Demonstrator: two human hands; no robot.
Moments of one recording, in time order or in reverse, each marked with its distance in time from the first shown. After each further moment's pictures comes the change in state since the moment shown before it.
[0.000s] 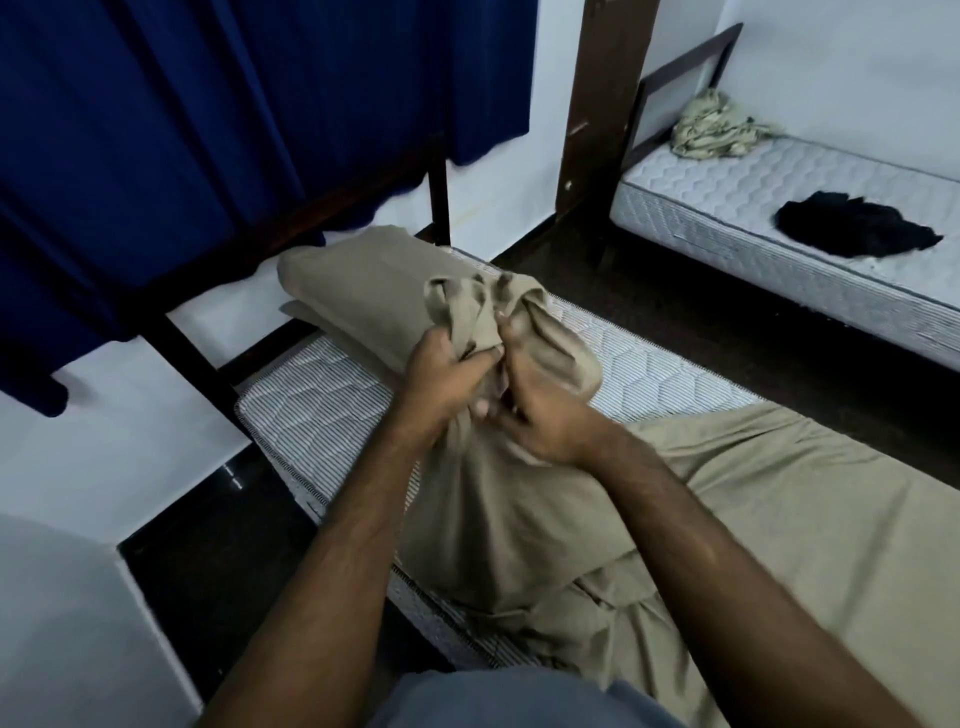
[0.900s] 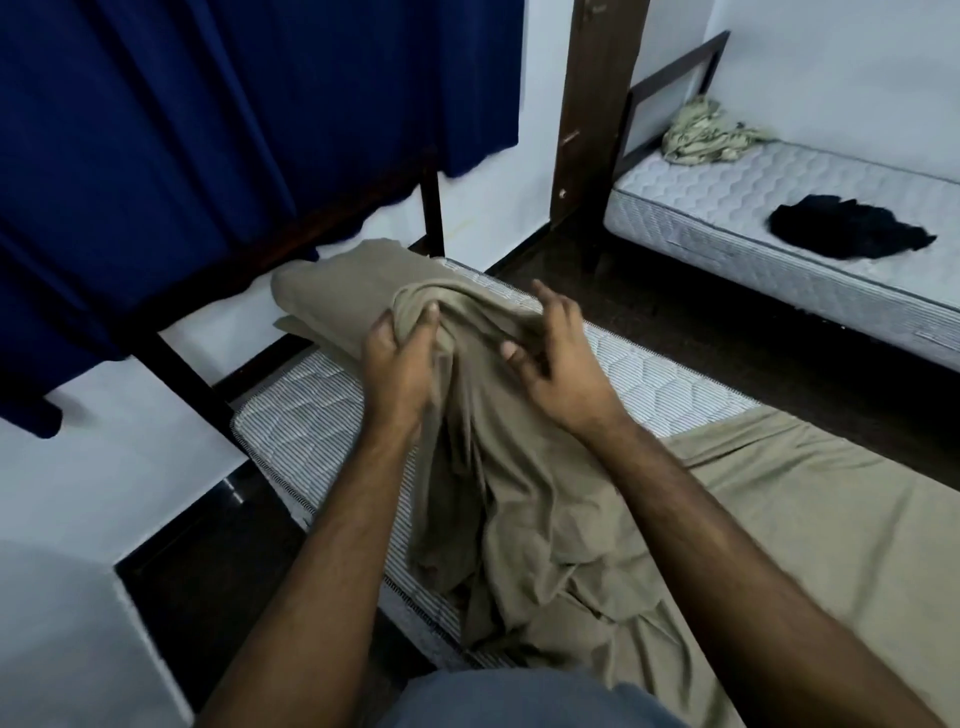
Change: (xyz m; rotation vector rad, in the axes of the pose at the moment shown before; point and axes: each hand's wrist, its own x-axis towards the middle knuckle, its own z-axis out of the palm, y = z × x) left_hand 0.020 0.006 -0.003 -0.283 0.321 -0.002; right_hand 0.016 0.016 -0.035 0.041 0.283 0.218
